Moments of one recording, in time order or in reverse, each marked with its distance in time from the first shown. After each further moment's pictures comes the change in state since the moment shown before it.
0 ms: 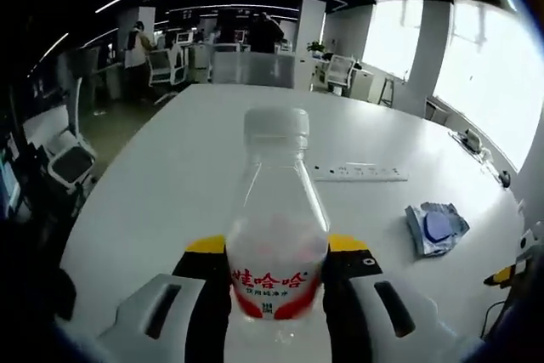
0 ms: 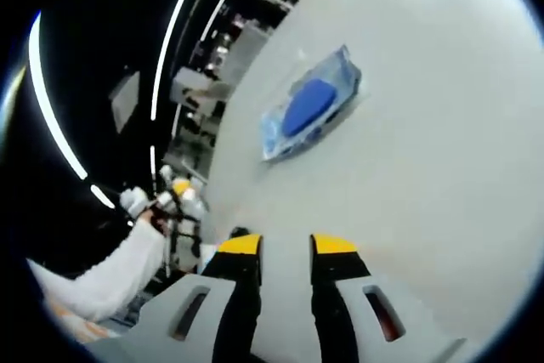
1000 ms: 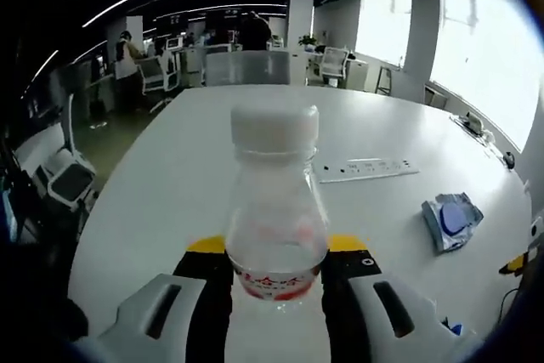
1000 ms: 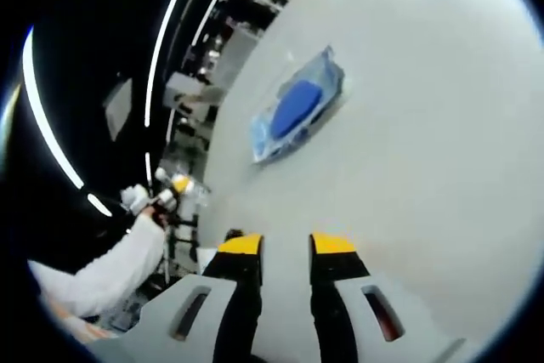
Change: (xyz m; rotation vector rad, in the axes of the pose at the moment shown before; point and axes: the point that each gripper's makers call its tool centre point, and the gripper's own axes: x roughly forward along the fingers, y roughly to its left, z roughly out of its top) left arm 0.036 0.022 0.002 0.077 0.034 0.017; right arm 0.000 -0.012 0.000 0.044 -0.003 -0.030
